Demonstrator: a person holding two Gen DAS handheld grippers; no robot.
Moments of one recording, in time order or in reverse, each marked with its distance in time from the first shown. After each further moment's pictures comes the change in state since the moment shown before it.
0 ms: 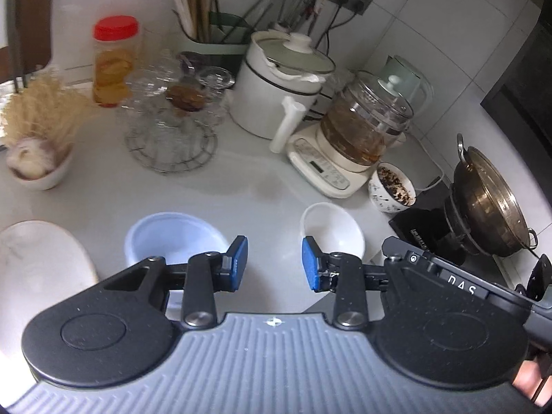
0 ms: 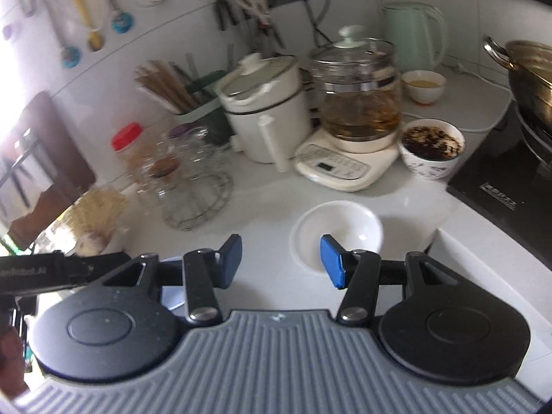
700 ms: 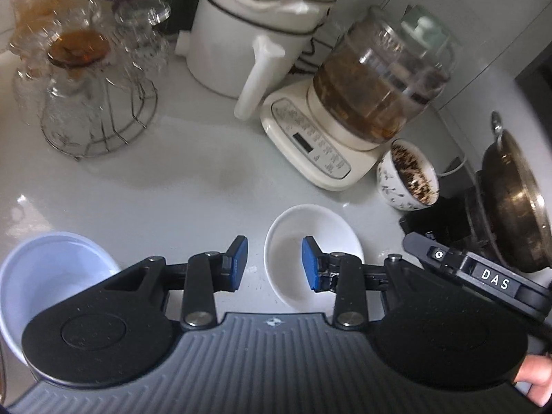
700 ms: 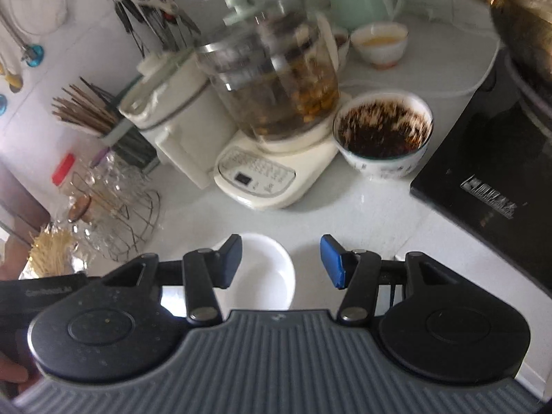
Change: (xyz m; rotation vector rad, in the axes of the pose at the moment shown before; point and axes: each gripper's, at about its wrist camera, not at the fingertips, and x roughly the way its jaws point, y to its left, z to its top) left arm 0.173 -0.046 0.038 -0.040 0.185 0.021; right arm 0.103 -0.121 0.044 0.145 0.164 0.041
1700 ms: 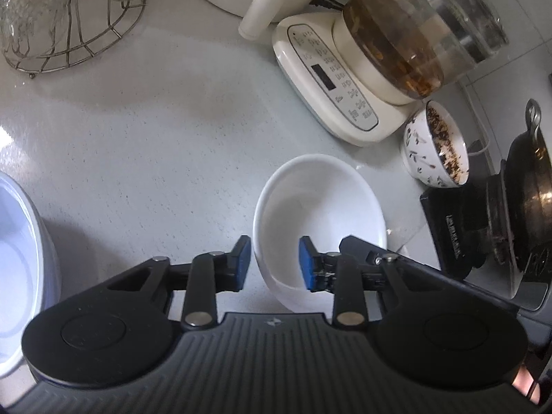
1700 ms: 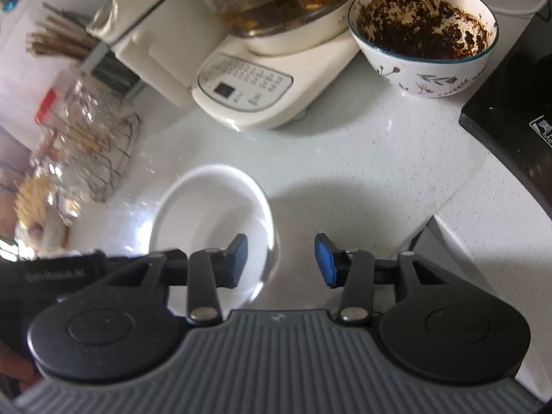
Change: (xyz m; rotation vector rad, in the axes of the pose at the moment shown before) left arm 0.082 0.002 -0.017 -0.107 0.161 -0.013; right arm 0.078 -0.014 -0.015 -0.047 0.251 0.037
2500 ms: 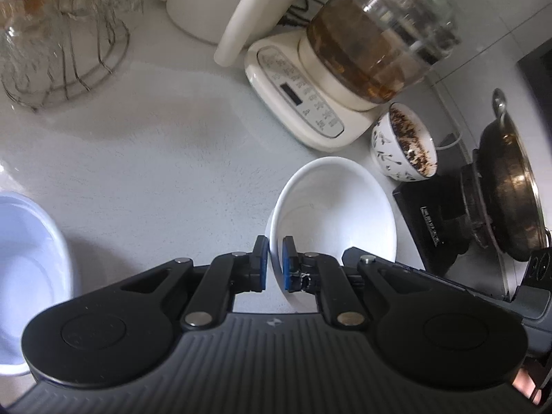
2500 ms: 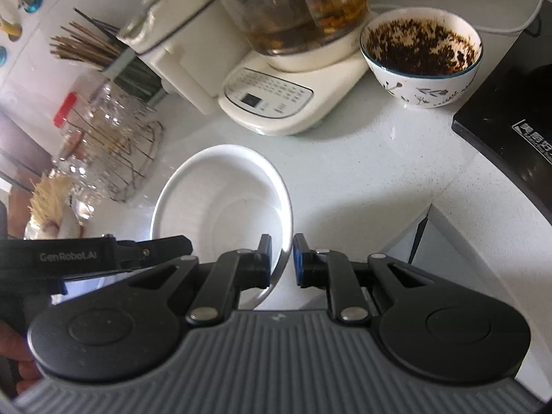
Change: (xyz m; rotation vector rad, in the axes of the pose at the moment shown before) left arm -0.043 -0.002 -0.007 0.087 -0.065 -0.055; right arm -0.045 0.023 -0.022 0.001 -0.102 0.024
